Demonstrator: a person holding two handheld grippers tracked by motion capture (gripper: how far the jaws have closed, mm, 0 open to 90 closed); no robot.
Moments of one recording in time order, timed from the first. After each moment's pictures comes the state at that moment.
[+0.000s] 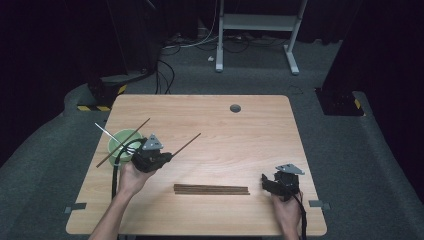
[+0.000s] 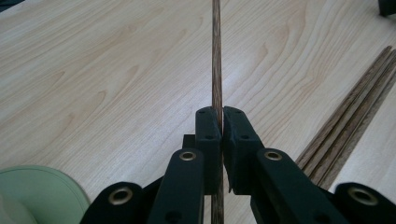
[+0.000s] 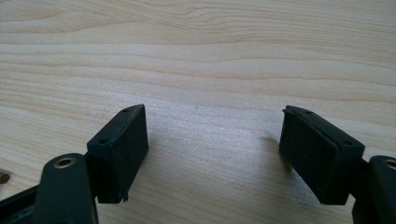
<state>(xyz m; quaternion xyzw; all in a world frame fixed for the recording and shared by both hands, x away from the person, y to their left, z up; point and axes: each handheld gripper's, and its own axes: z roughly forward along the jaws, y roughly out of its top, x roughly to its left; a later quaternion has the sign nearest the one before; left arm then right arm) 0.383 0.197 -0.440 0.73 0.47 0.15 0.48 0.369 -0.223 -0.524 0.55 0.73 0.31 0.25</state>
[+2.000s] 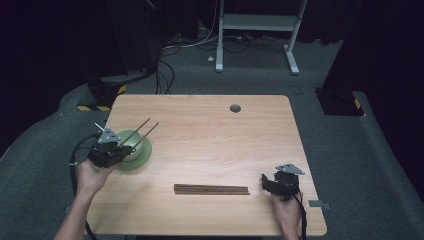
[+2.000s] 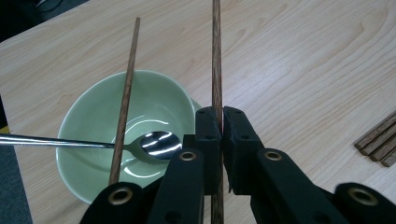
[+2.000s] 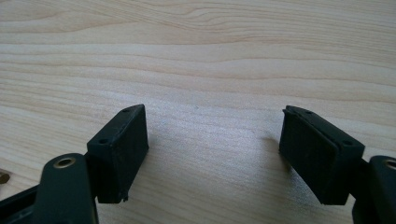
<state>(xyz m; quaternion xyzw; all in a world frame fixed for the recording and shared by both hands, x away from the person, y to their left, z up) 0.378 0.299 -0.416 0.69 0.53 0.22 0.44 0.369 -0.223 -0.524 0.55 0.73 0.31 0.25</state>
